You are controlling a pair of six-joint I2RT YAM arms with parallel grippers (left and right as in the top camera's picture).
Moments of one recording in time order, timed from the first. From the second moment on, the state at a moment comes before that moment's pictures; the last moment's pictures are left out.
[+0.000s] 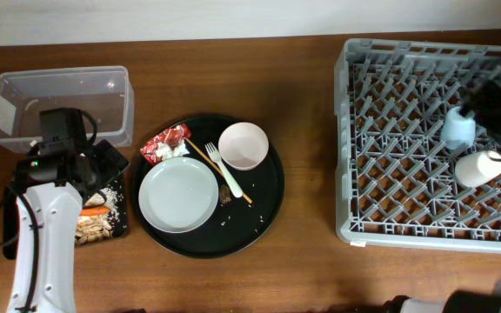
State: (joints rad) left arm 0.18 1.39 1.19 -1.01 -0.15 -0.59; right arm -0.46 1.53 1.67 -1.12 -0.18 0.23
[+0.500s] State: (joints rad) left arm 0.18 1.39 1.19 -1.01 -0.15 -0.59; right arm 0.47 1.84 1.69 -0.89 -0.18 0.19
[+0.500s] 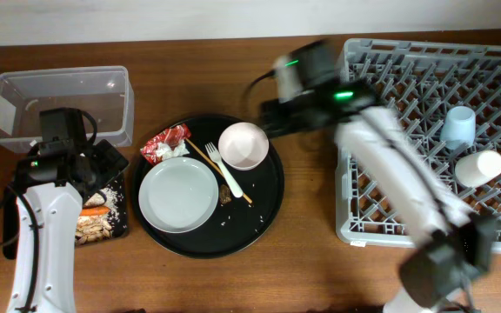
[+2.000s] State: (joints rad) left arm 0.18 1.39 1.19 -1.01 -0.15 -0.59; right arm 0.67 2.11 2.09 -1.14 0.06 0.21
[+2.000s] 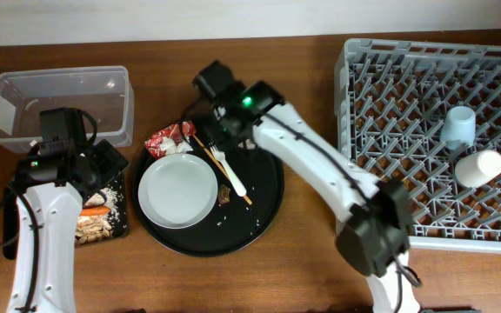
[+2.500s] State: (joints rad) left arm 0.18 1.39 1.19 -1.01 -0.15 -0.59; right arm -0.12 1.93 2.01 -1.36 -0.56 0.07
